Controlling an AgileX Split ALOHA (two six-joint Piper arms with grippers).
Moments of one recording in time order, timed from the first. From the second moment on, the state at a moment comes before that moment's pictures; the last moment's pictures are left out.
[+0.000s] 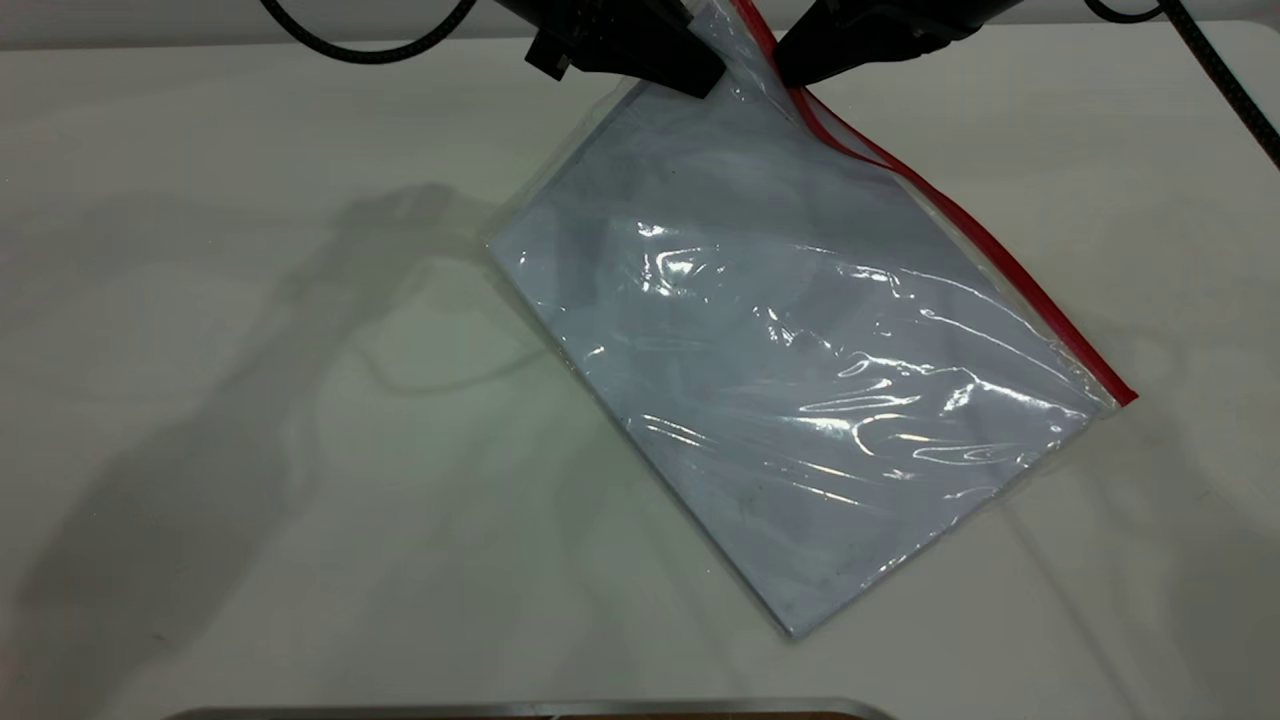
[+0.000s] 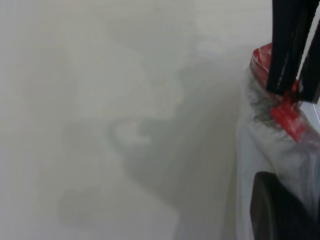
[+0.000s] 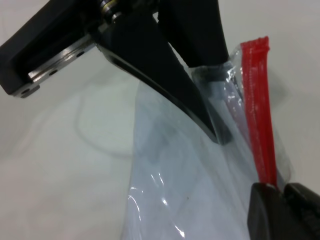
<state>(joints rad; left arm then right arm) -0.30 2.61 -2.05 -1.14 1.09 1.87 0.24 2.09 -1.18 1.40 0.54 -1.62</state>
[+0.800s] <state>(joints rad) -0.31 2.62 -2.05 -1.15 1.08 1.75 0.24 2.09 -1.18 0.99 0.48 -1.35</state>
